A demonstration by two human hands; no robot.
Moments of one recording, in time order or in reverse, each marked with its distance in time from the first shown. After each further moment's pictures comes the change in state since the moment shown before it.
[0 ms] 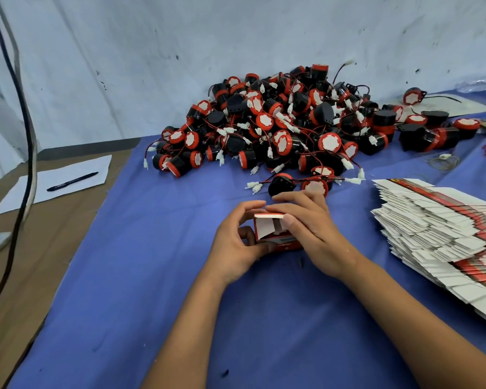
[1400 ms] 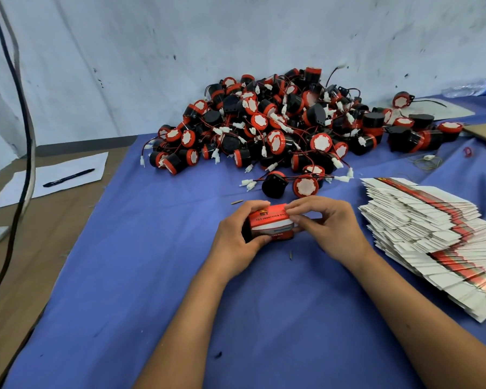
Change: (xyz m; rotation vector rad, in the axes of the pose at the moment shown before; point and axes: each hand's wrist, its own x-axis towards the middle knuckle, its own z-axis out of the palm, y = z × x) left_hand -0.001 -0.004 0.006 0.276 -0.007 0.112; right_hand -0.011 0.029 -0.014 0.429 0.173 0.097
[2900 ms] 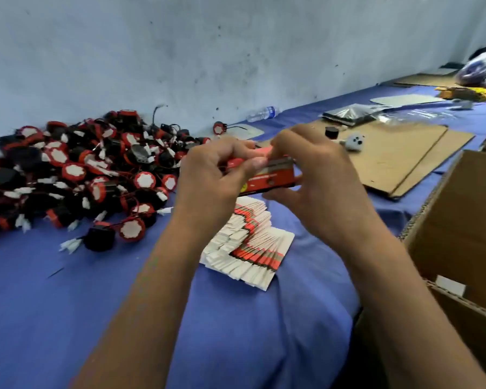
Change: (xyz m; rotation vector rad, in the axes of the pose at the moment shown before) left_hand 0.050 0.277 0.131 -0.467 -0.177 0.420; right_hand -0.085 -0.216 -0.200 -1.015 0.411 -0.039
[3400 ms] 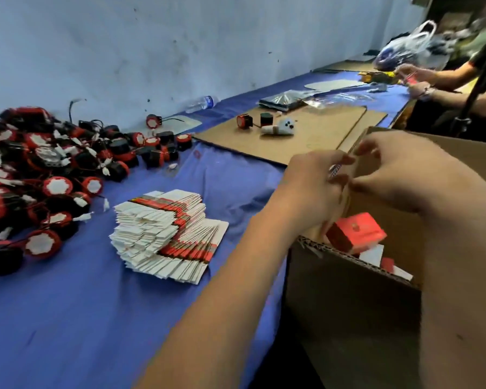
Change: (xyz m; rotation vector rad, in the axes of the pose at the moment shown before) left_hand -0.009 0.040 0.217 0.156 -0.560 0.048; right_hand -0.058 0.098 -0.147 -0.515 -0.282 0.867
